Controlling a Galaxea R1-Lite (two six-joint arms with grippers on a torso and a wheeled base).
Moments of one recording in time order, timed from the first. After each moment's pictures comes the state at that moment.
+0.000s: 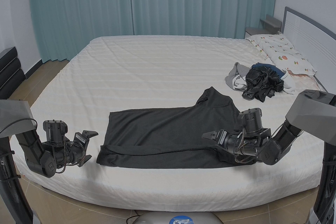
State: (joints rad) left arm 0.01 2.13 -0.45 -1.09 -0.24 -1.15; right arm 0.43 2.24 -0.86 -0.77 0.12 0.78
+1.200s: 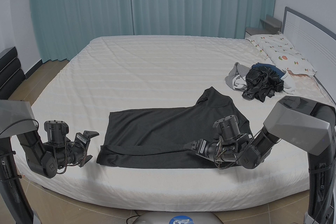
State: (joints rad) left arm 0.00 2.14 -0.45 -1.10 -0.23 -1.16; right arm 0.52 2.35 -1.00 -0.67 0.09 0.79
